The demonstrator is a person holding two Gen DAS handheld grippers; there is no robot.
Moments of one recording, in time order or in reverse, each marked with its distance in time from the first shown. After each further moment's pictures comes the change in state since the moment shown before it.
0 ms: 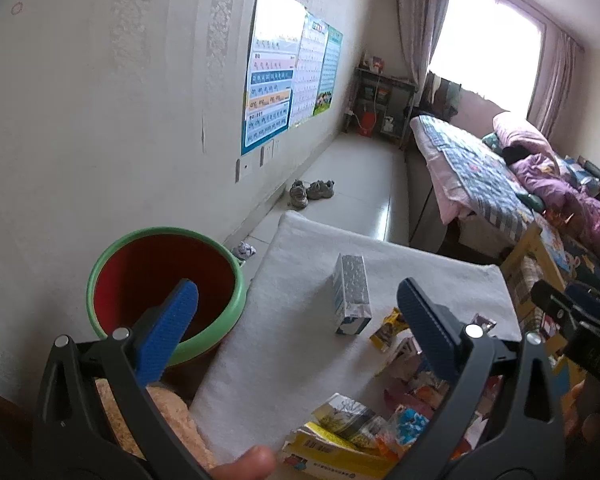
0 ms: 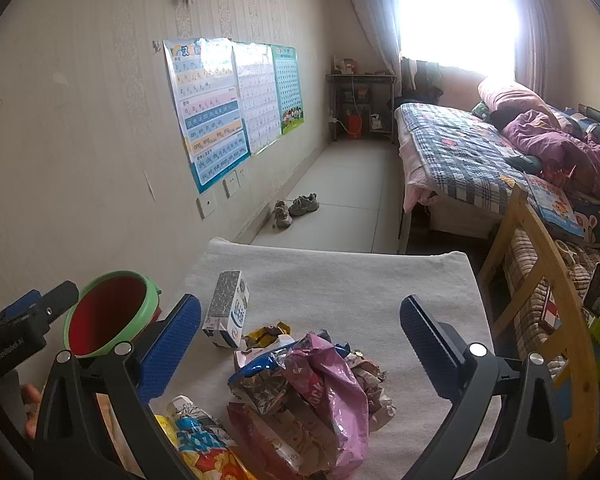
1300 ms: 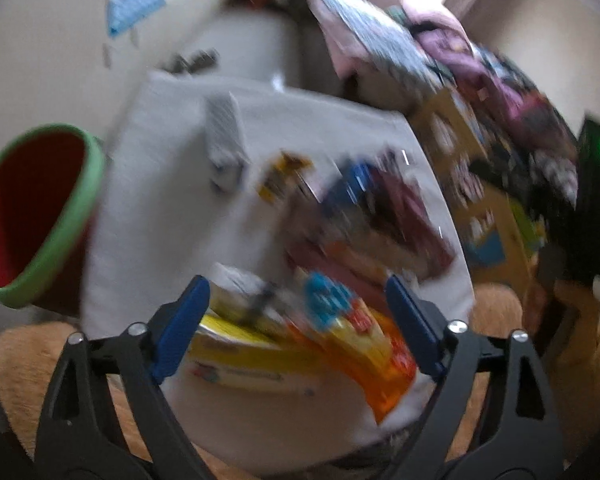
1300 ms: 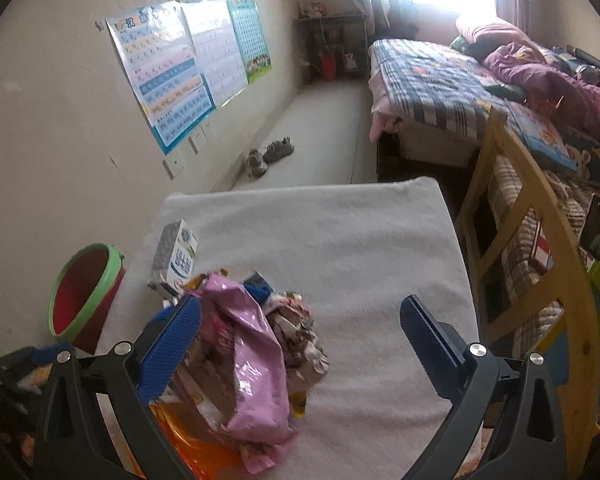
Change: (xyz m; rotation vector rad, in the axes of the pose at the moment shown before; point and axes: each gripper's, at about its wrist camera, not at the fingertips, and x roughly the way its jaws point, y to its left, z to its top) left arm 0.051 -0.050 -0.068 0.177 0.527 -0.424; right arm 0.026 -0.078 -0.032 0.116 0.227 -0.009
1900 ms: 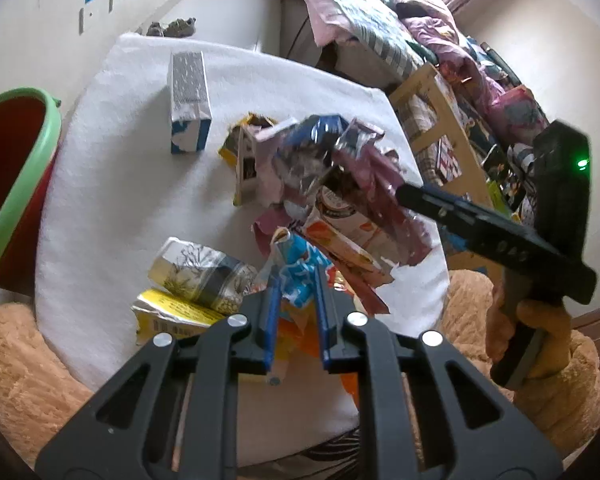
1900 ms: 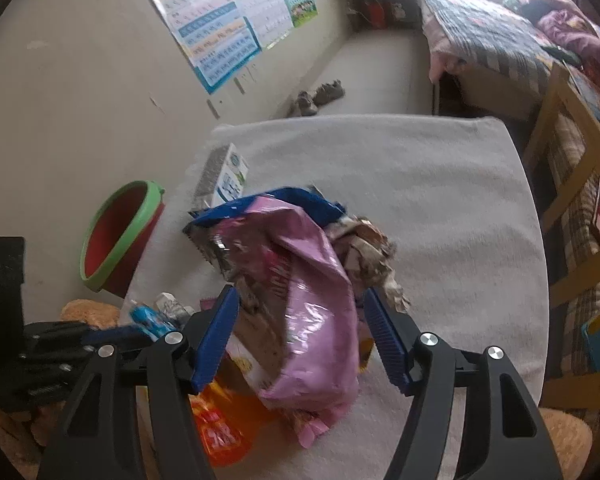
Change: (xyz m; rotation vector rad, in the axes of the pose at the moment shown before) left arm 0.010 -0.001 -0.004 -0.052 0.052 -0.102; right arm 0.036 0.025 -0.032 -0.015 0.217 0.156
